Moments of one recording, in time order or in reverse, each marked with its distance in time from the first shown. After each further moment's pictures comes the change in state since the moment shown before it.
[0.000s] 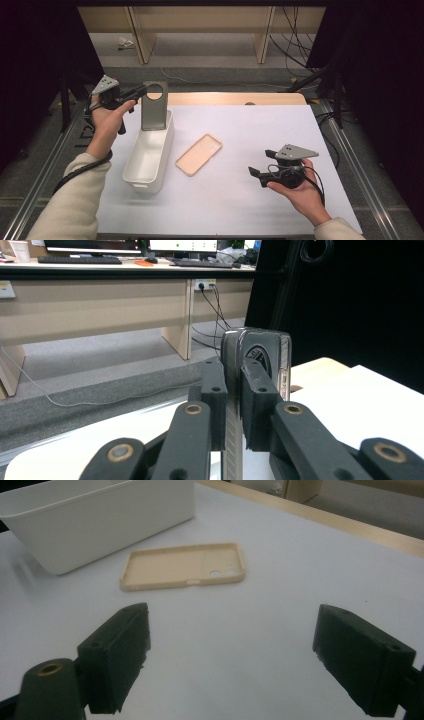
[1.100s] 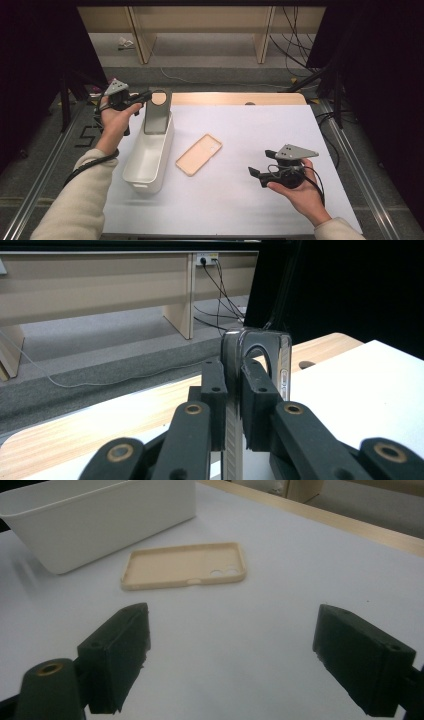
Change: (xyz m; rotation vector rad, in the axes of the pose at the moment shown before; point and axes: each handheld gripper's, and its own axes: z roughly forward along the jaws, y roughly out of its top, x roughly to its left) left arm 0.009 -0.021 0.025 0.082 0.009 0.007; right arm 0.000 0.000 0.000 0.000 0.003 -0.001
